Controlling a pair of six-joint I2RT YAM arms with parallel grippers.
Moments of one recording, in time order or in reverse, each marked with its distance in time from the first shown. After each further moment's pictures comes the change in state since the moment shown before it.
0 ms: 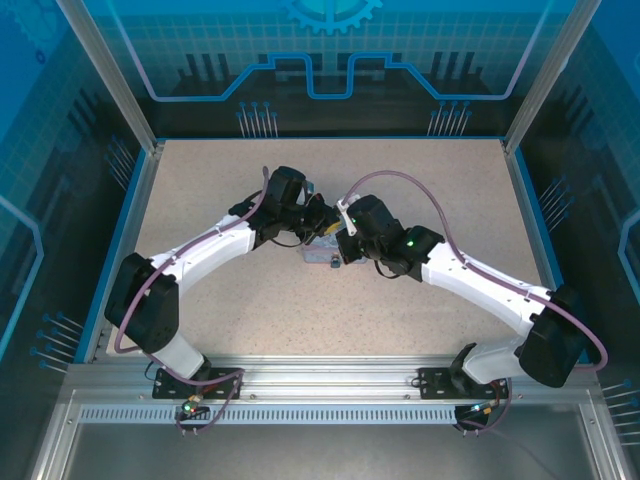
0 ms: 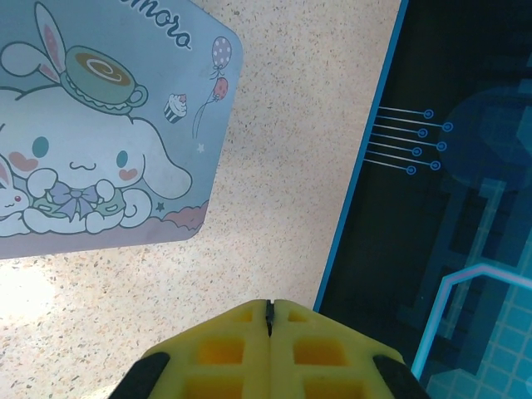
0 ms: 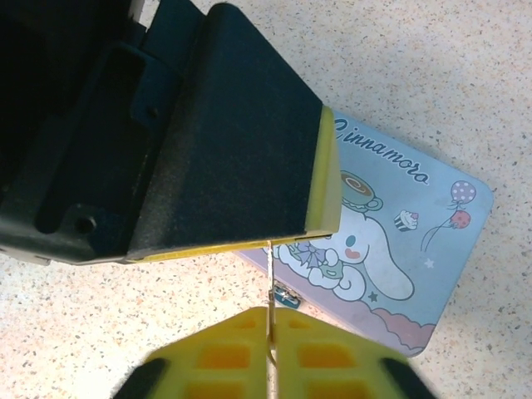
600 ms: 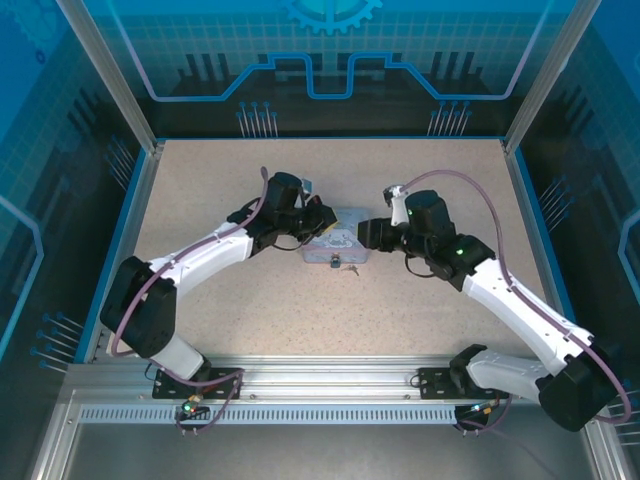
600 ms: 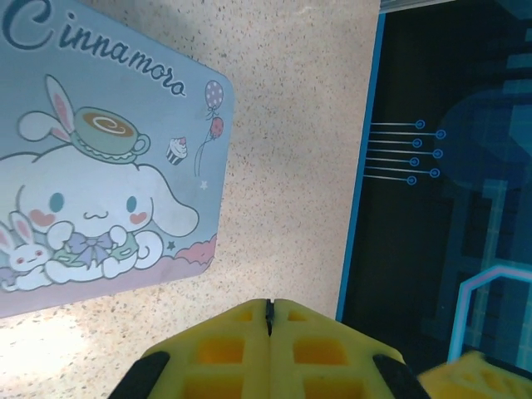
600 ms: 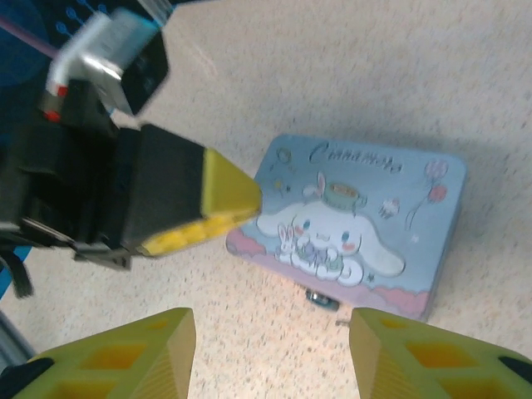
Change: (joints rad) left arm 0.000 -0.047 -0.100 0.128 -0.073 0.092; right arm -0.251 -0.247 -0.182 0.087 -0.319 0.228
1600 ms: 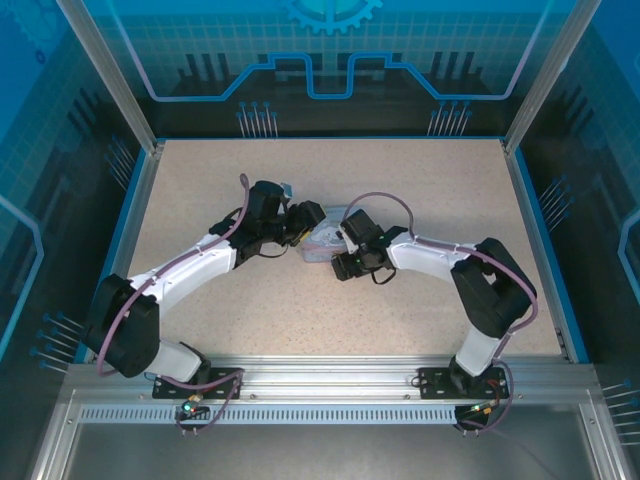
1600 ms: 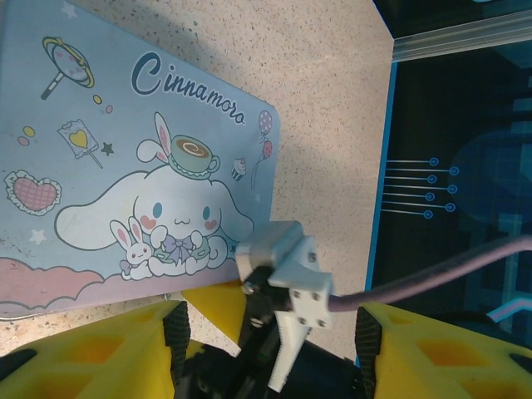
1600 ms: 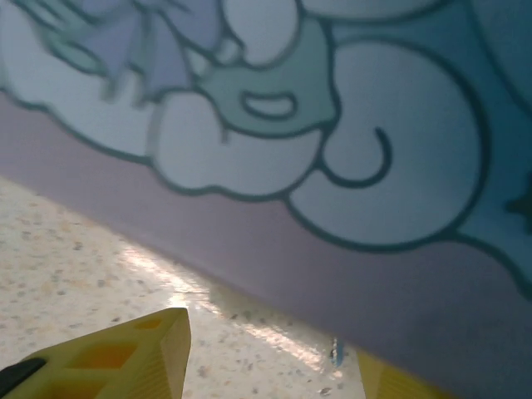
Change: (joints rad) left arm 0.052 -0.115 -0.125 0.018 -0.069 0.026; right arm 0.122 0.621 0.088 -0.034 0.129 -0.175
